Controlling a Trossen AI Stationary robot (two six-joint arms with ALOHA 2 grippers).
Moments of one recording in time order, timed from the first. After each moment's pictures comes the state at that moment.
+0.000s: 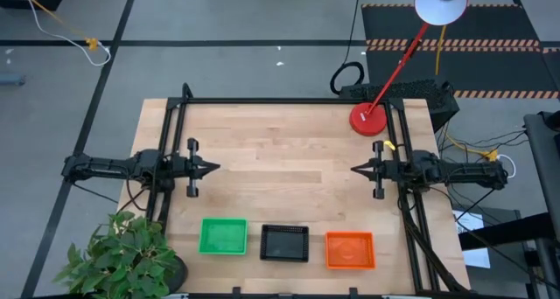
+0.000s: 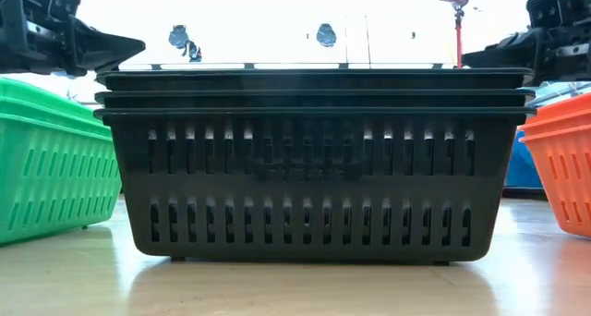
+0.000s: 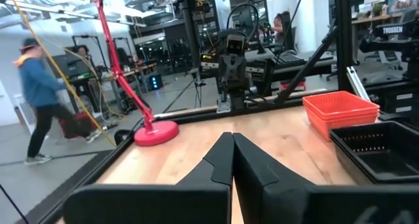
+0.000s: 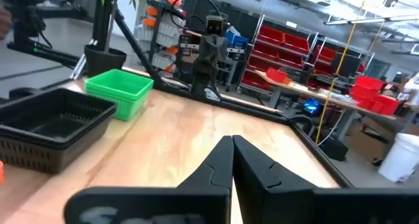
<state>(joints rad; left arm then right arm) -0.05 0.10 0.01 0.20 -0.08 0.21 0.01 0.00 0.01 0.03 0.01 -0.28</state>
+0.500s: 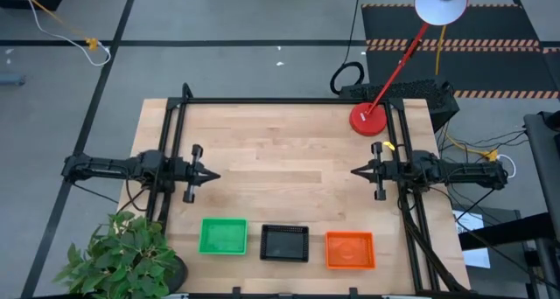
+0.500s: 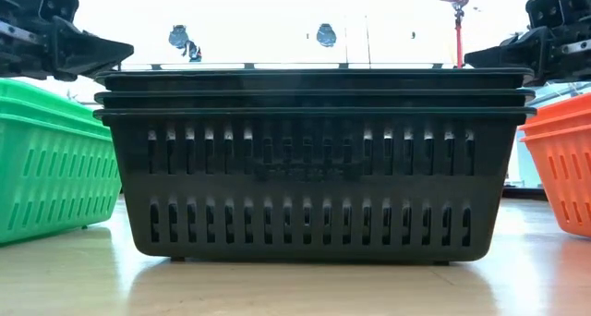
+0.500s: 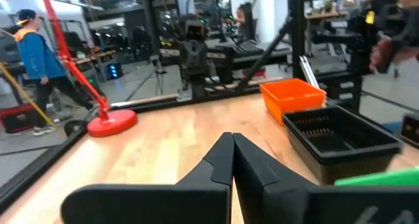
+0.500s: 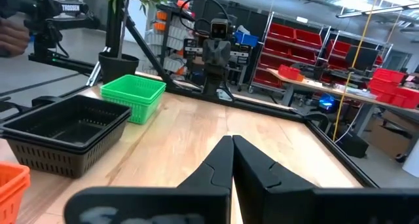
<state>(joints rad) -0.06 0.10 0.01 0.12 0.07 0.15 0.01 0.00 0.01 0.02 -0.03 -0.22</state>
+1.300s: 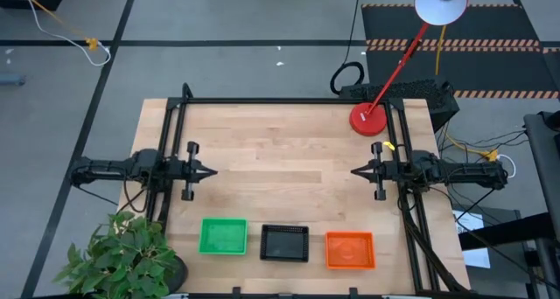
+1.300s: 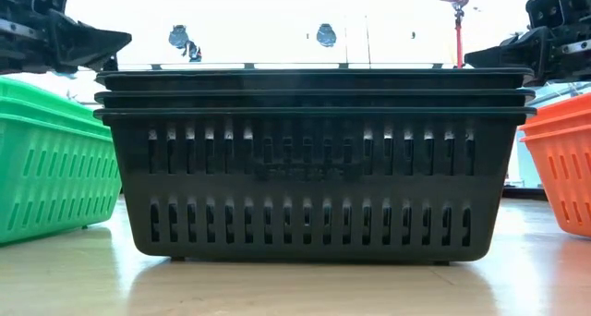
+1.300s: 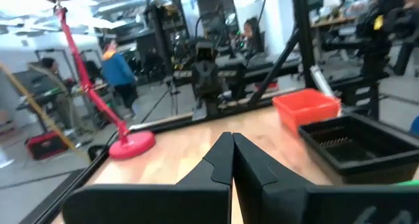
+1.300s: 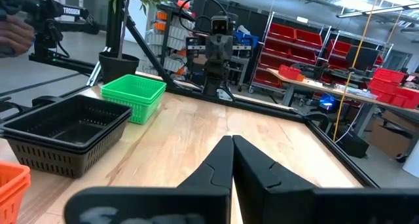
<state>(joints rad) -0.04 0.00 0.01 0.10 0.07 0.24 0.01 0.00 0.01 0.01 -0.03 -0.22</state>
